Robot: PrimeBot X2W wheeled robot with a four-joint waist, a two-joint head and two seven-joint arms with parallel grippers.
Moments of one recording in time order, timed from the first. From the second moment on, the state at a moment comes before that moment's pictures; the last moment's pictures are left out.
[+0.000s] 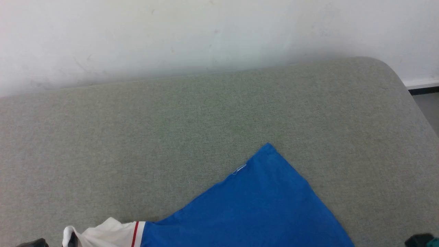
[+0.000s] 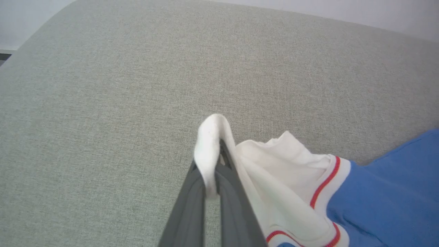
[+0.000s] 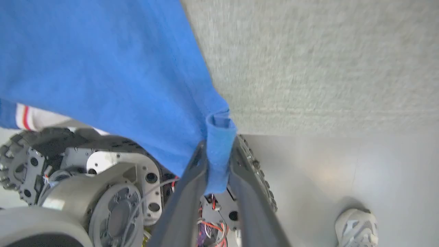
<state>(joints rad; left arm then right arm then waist) 0.38 0.51 -0.12 -0.20 -0.62 0.38 0.09 0.42 -0.38 -0.05 -0.17 0.48 0.13 0.90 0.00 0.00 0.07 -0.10</state>
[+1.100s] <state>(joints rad) 0.18 0.47 -0.22 -0.27 -0.56 0.39 0.06 -0.55 -0.27 0.46 0.48 0.56 0.13 0.56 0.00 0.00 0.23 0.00</state>
